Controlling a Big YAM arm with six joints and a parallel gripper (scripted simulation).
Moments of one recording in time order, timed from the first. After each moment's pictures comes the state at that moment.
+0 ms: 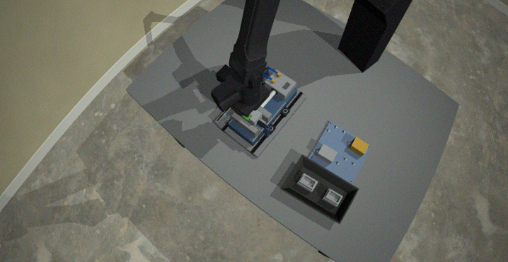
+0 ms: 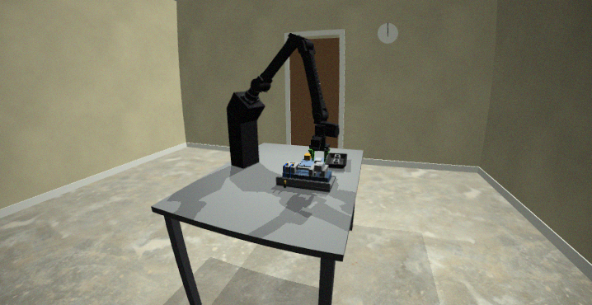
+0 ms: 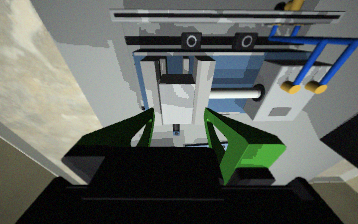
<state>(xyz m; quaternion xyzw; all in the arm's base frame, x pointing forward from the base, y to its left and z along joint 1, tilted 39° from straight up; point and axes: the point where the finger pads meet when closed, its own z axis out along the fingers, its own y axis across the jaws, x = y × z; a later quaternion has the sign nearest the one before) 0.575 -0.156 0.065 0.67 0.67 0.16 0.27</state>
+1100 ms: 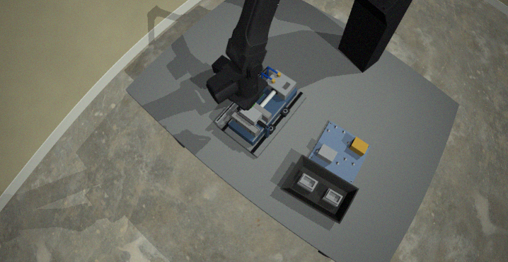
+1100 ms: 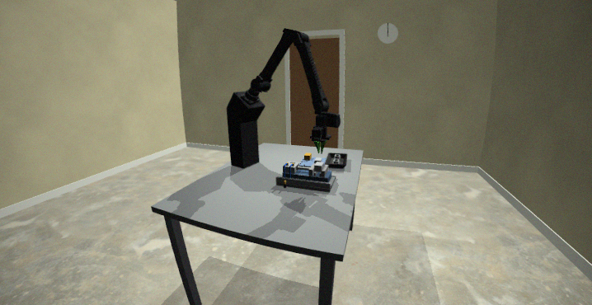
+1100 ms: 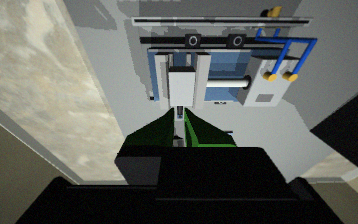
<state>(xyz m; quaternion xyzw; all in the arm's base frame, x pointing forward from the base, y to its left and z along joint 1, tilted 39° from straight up) 0.550 -0.149 0.109 0.67 0.67 0.16 0.28</state>
